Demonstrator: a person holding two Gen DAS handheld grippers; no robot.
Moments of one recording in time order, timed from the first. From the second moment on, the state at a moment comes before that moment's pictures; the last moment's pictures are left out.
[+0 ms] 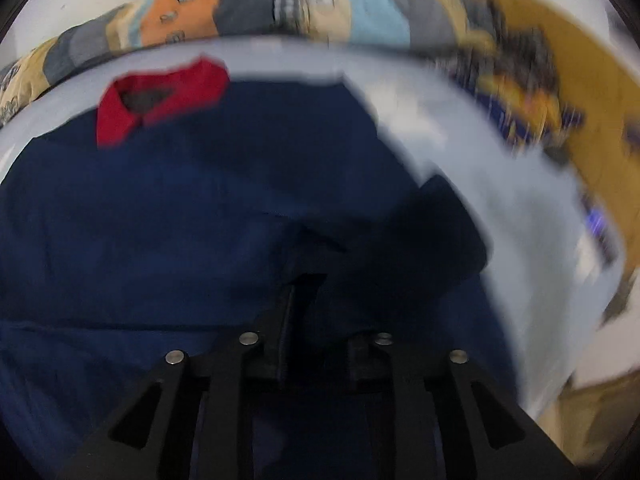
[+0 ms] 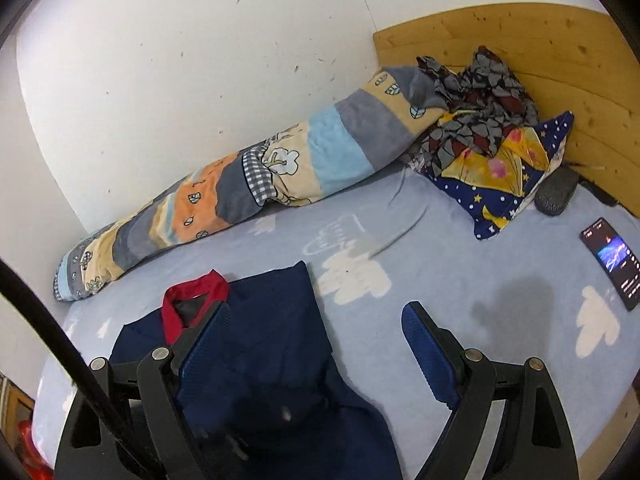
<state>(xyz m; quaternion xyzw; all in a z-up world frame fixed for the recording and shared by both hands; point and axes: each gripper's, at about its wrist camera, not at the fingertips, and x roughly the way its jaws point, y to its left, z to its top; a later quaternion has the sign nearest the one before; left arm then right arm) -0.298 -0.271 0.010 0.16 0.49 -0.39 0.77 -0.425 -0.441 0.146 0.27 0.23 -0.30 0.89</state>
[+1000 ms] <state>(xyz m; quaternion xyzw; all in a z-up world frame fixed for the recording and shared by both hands) -0.127 -0.054 0.061 0.07 0.44 -0.22 0.87 -0.334 -0.370 0.021 0.21 0.46 -0.20 0.84</state>
